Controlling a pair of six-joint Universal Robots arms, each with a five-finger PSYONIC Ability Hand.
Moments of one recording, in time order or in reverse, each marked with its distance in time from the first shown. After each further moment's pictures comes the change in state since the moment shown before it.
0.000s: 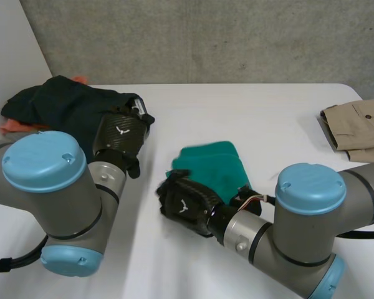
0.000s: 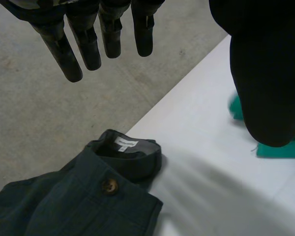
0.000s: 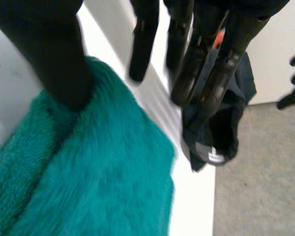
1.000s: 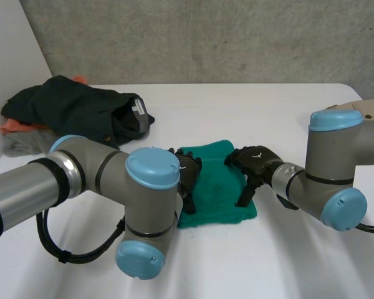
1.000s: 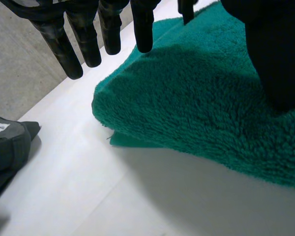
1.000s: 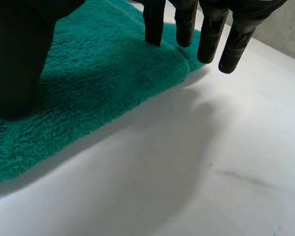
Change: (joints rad) left arm -0.194 -0.435 0.448 -0.300 -0.038 -0.104; right arm -0.268 0.238 -0.415 0.398 0.246 0.889; left_hand 0.000 0.000 0.000 0.000 0.000; right_hand -0.455 -0.335 -0.612 -0.590 -0.591
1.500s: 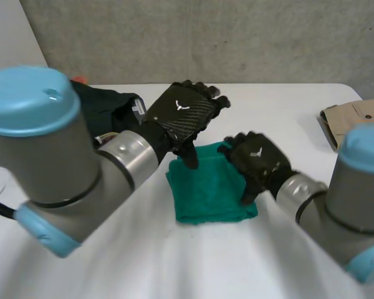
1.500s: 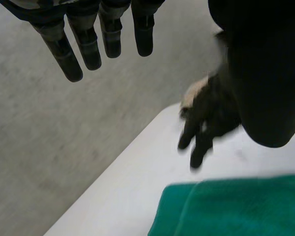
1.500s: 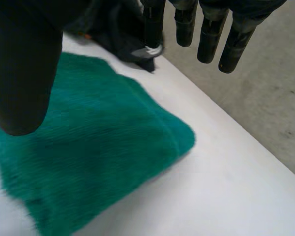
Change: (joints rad) left arm 0.138 0.492 -0.192 0.004 0.532 -0.021; right arm 0.069 -0.399 0.479 -0.330 0.006 -0.067; left_hand 0.000 0.000 0.000 0.000 0.000; right_hand 0.000 0.000 0.000 0.001 0.000
